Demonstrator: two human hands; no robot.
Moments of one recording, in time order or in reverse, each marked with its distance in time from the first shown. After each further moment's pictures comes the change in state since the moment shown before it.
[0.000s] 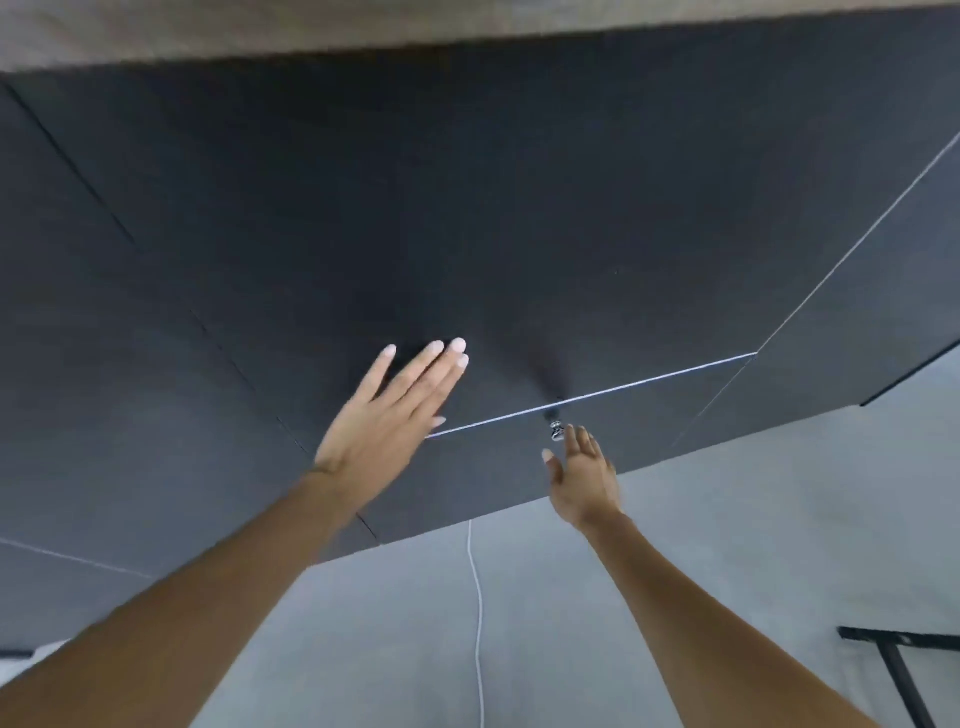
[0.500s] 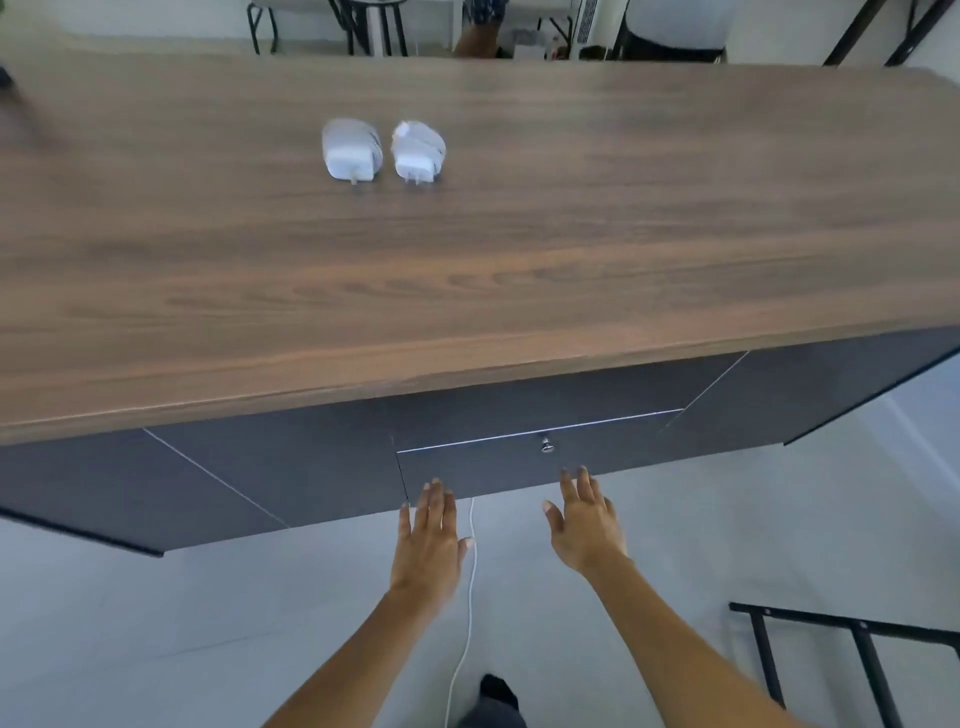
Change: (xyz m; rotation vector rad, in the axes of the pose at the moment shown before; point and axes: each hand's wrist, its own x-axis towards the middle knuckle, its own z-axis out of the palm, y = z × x) left_hand -0.055 -0.041 -0.221 -0.835 -0.966 -0.355; right_hand -0.184 -0.085 -0.167 -0.286 -0.205 -0.056
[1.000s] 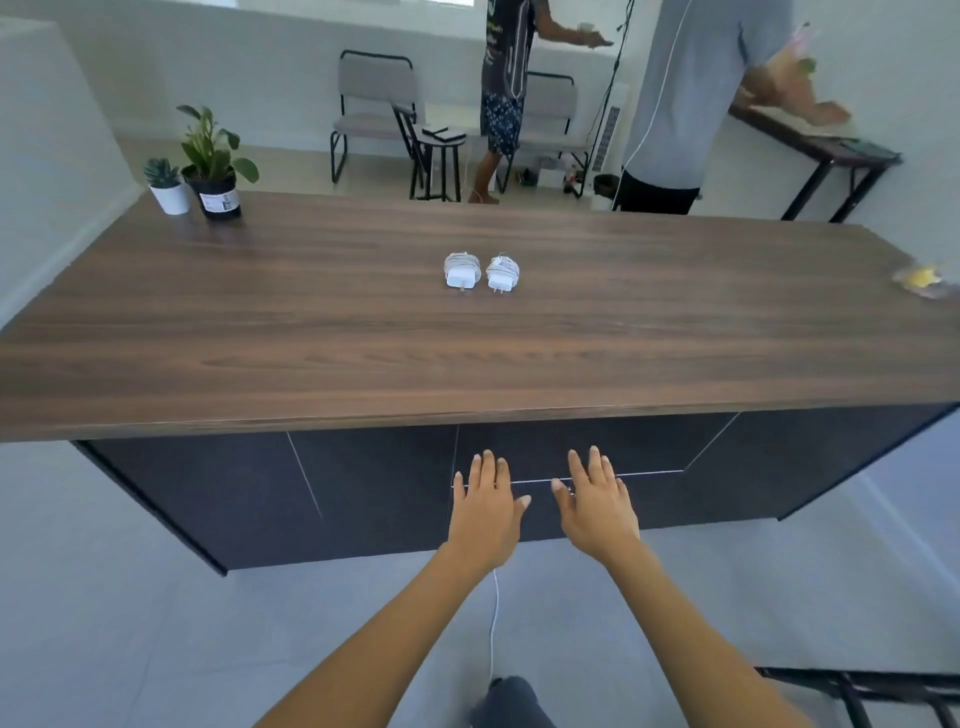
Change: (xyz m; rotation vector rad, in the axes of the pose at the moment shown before) left_hand -0.120 -0.021 -0.158 -0.242 0.196 0.025; right_hand -0.139 -0.106 -0.118 -0.024 0.256 -0.102
